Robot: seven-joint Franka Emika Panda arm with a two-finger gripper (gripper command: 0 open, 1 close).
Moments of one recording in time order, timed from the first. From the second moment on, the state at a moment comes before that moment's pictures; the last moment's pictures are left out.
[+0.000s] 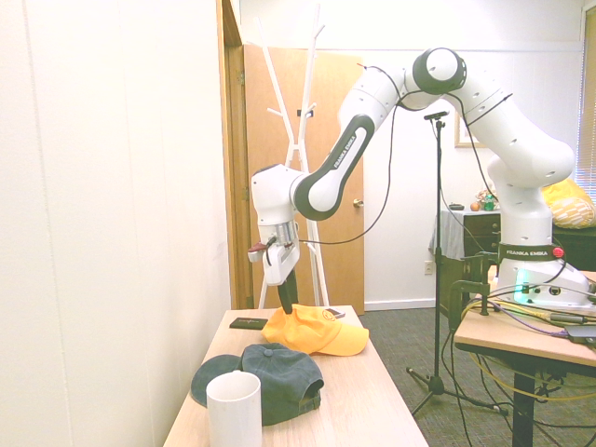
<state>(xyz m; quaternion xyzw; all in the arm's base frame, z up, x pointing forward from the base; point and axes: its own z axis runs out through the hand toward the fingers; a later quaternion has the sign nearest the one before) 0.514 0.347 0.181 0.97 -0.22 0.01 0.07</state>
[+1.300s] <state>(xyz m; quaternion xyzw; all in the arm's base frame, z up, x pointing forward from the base) 0.537 0.337 0.269 0.95 -0.21 0.11 0.18</state>
